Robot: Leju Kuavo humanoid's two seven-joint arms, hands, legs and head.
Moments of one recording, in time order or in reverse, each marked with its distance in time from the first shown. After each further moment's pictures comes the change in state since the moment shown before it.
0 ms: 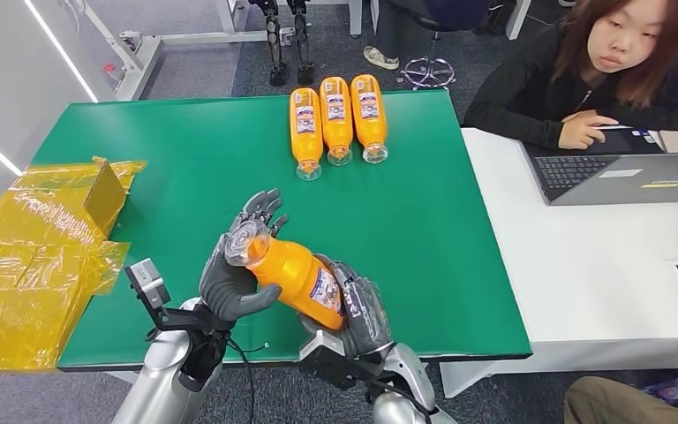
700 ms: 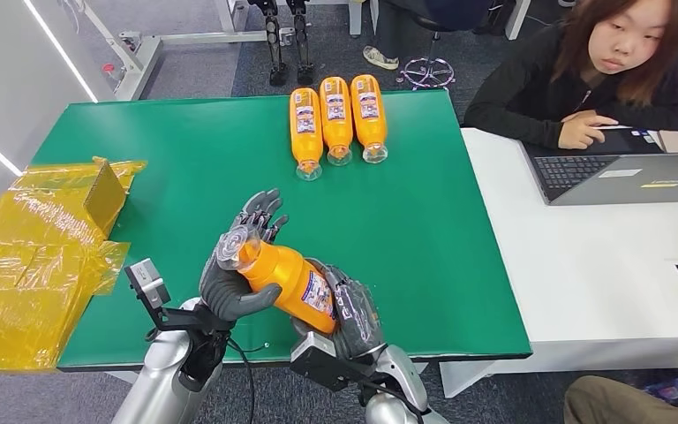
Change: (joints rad) left arm 0.000 0.000 0.000 0.000 0.000 0.000 0.000; right arm -0.011 0.022 0.015 0.044 -0.005 0.000 -0.002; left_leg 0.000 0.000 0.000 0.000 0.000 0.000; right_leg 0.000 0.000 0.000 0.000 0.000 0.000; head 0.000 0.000
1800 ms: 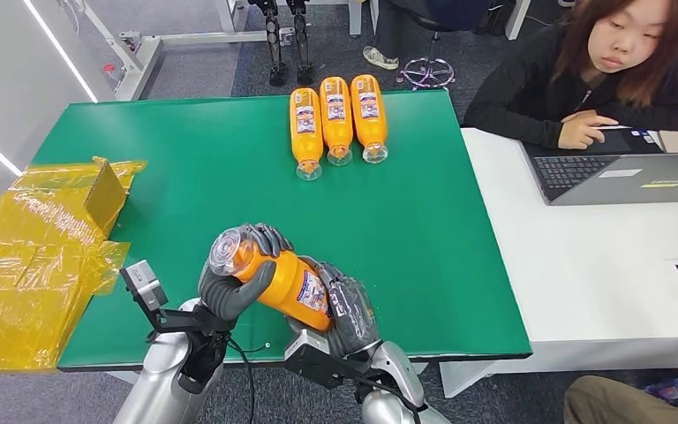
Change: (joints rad) left arm 0.013 -0.007 0.000 -0.035 -0.005 0.013 0.013; right arm -0.017 0.010 0.006 0.000 0.012 0.018 0.016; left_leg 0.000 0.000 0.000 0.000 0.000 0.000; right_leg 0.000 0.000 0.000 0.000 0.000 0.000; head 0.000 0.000
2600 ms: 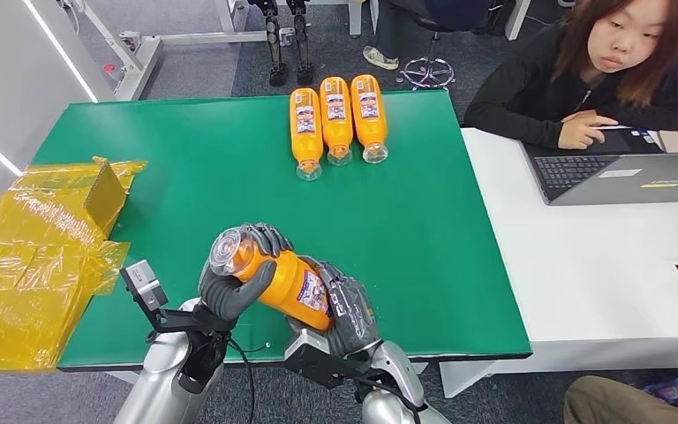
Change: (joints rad) left arm 0.000 -0.001 0.000 -0.002 0.000 0.000 0.000; right arm 0.000 0.000 0.000 -0.001 0.002 0.000 0.001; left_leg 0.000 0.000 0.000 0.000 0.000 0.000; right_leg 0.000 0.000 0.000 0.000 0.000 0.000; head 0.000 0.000
